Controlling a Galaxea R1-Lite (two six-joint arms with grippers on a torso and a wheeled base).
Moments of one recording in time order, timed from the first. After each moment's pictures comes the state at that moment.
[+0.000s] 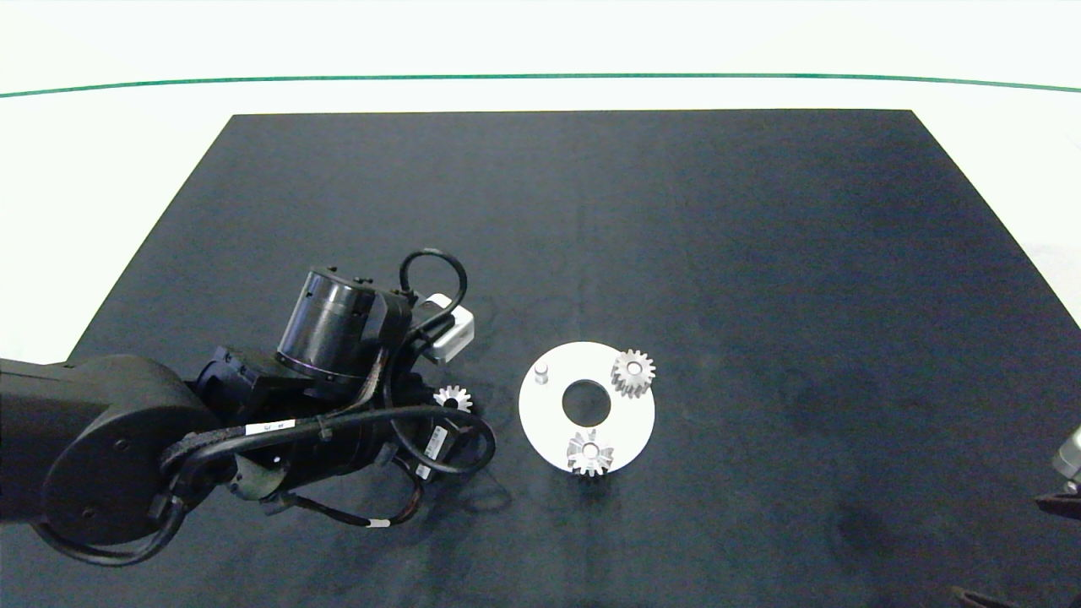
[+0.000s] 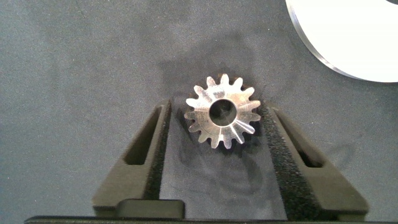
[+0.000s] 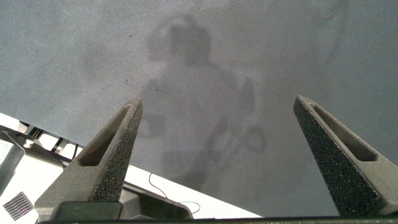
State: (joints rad) left arm -0.61 1.65 -0.90 -0.10 0.18 0.19; right arm 0.46 1.00 -0.70 0.48 -0.23 -0.21
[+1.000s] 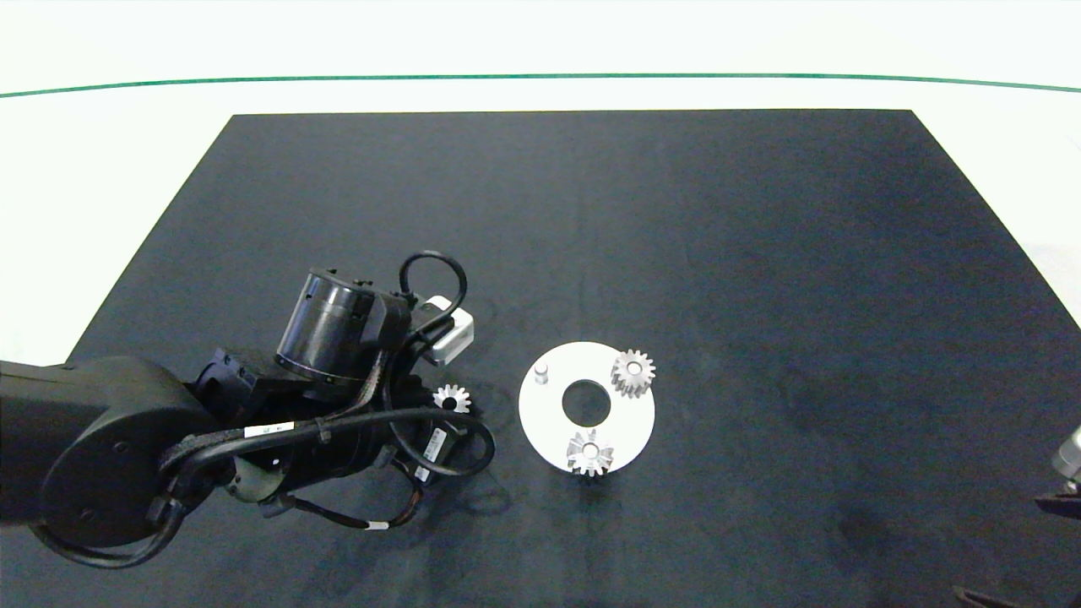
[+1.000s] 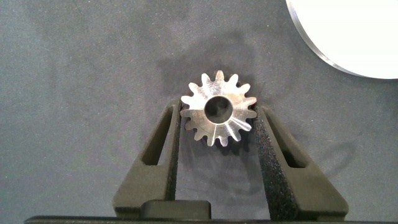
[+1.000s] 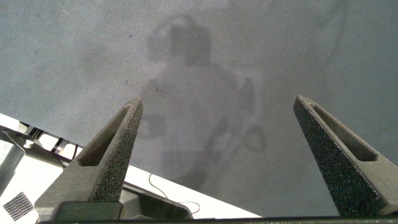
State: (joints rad) left arm -0.61 1.65 -0.90 -0.10 0.18 0.19; right arm 0.46 1.00 -0.70 0.48 -0.23 -0.21
